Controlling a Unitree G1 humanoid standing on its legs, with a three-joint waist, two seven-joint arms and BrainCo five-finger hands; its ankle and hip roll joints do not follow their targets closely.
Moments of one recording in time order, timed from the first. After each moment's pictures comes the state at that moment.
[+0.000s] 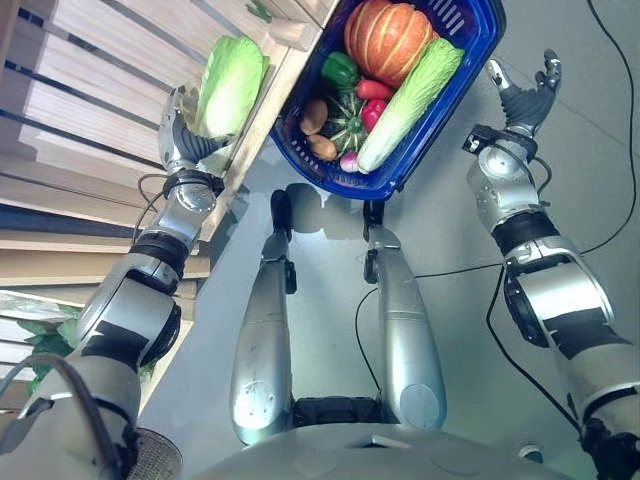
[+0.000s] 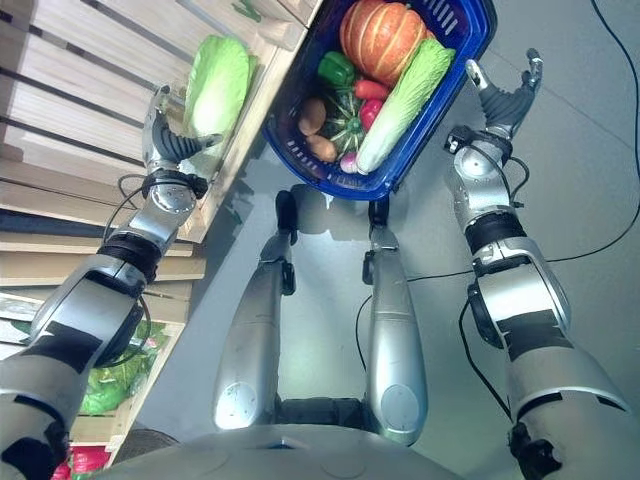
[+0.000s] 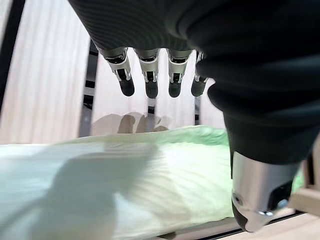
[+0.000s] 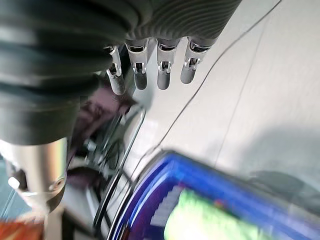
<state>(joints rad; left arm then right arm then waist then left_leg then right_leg) -0.90 0.52 -0.48 1.06 -0.09 -0.15 0.61 -0.96 -0.48 0.27 0.99 0.49 -0.34 -0.69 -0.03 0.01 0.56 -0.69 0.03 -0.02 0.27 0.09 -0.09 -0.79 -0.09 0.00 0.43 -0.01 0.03</state>
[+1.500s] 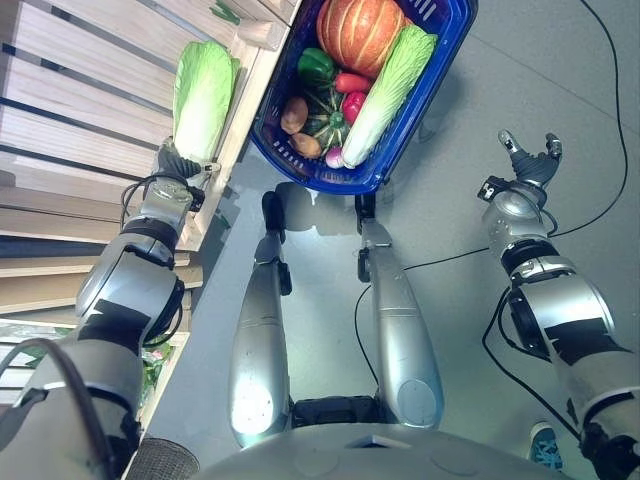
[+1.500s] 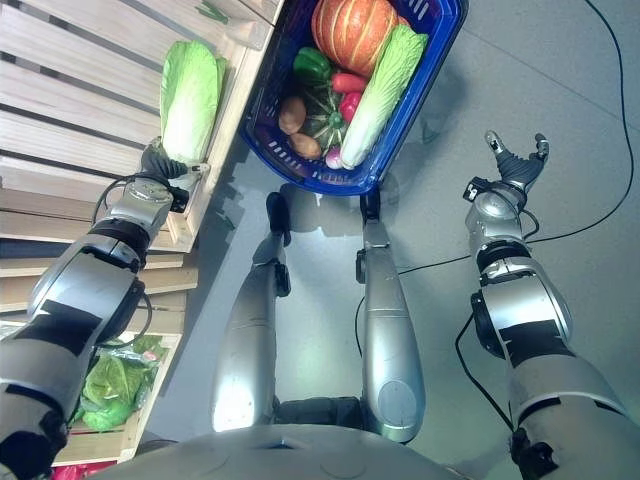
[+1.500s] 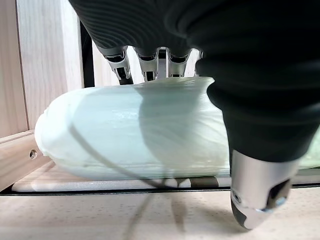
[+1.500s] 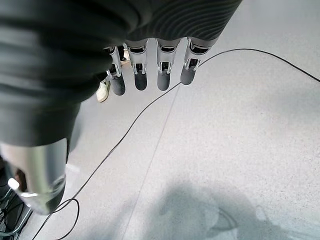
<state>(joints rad) -1.04 0.52 -0.48 1.36 -0.24 0.04 0.25 -0.92 -0.48 0.23 1.29 0.59 -0.31 -0.56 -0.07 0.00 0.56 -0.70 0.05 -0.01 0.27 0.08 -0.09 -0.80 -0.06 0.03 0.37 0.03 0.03</state>
